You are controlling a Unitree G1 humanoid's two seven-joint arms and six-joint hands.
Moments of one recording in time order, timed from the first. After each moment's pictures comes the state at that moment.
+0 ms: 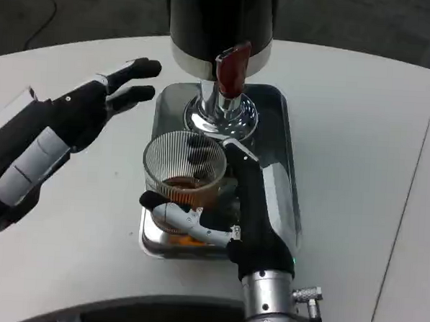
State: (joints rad) left arm -0.23 0.55 0.32 -0.10 -0.39 -0.21 -0.73; right arm -0.39 0.11 0.40 0.29 -0.46 -0.17 -0.54
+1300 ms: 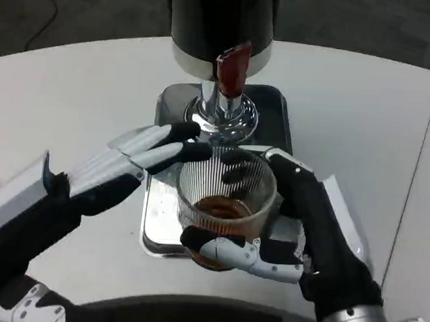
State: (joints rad) left arm -0.02 0.59 0.33 -0.18 -0.30 -0.83 -0.80; right arm 0.01 -0.04 0.32 -0.46 -0.45 0.04 -0.08
